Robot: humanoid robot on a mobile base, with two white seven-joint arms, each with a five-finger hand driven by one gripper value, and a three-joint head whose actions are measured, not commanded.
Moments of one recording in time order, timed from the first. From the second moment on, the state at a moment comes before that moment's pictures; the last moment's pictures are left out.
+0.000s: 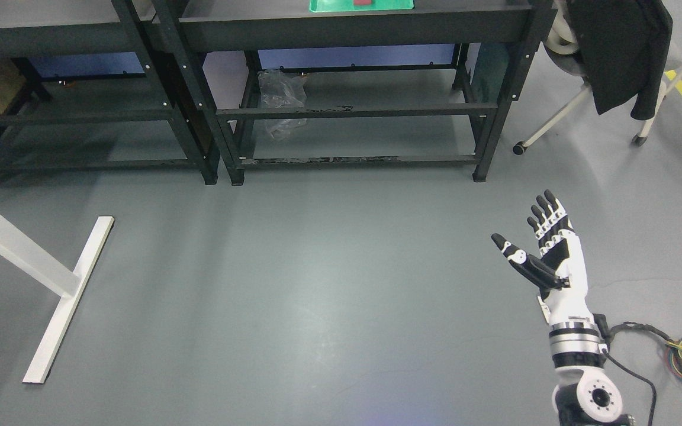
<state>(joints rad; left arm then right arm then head) 0.00 0.00 -0.08 0.00 0.13 0.01 0.18 0.14 0.00 0.00 -1.62 -0.14 -0.19 -0.02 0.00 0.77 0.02</state>
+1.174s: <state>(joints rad) 0.00 0.00 -0.08 0.00 0.13 0.01 0.18 0.08 -0.07 0.00 -1.63 0.15 -0.28 -0.06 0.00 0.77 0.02</state>
